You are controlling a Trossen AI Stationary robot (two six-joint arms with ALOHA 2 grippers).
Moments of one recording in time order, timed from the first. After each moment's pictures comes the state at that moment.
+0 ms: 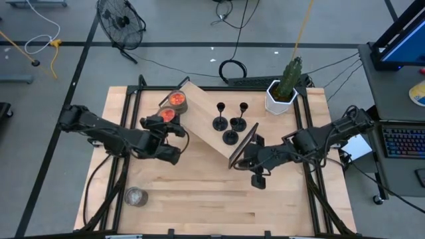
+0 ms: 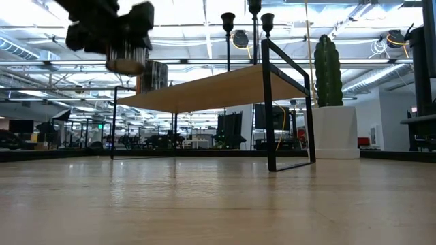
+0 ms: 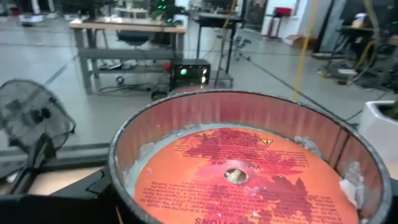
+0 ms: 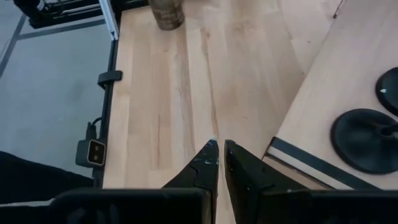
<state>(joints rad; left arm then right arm) -0.26 1.36 0.98 -0.97 -1.38 -1.50 0.41 1.41 1.45 -0.81 0.21 0.48</state>
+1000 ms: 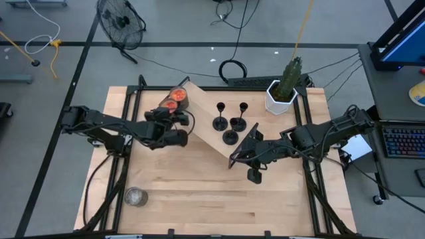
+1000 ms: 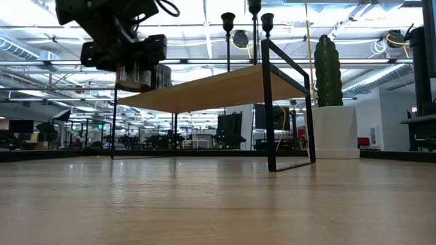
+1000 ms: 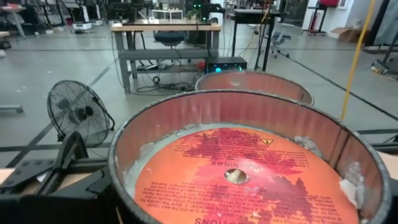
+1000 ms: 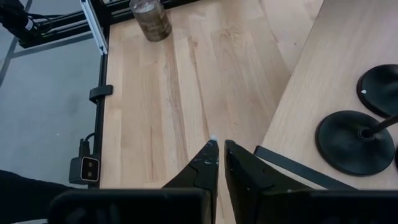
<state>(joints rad) -0.05 1.38 0.87 -0.58 -1.36 -1.17 0.36 1.41 1.45 -0.80 0.21 0.51</state>
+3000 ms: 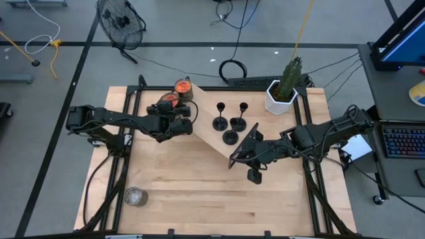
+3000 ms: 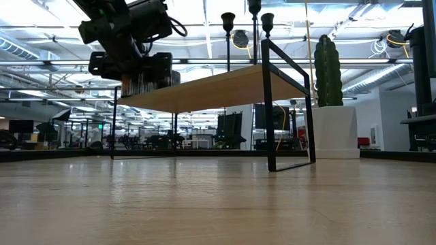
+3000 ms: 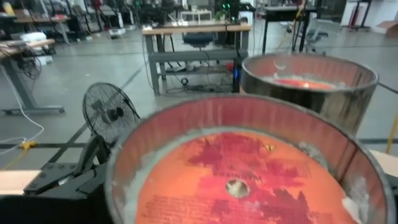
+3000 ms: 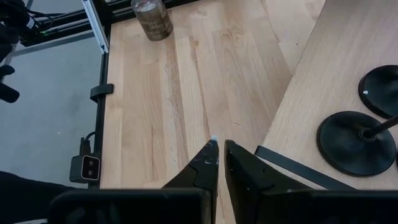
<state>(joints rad) 0.09 1.46 0.87 -0.46 -1.35 -1.08 0.36 1.41 1.45 -0.80 0.21 0.50</state>
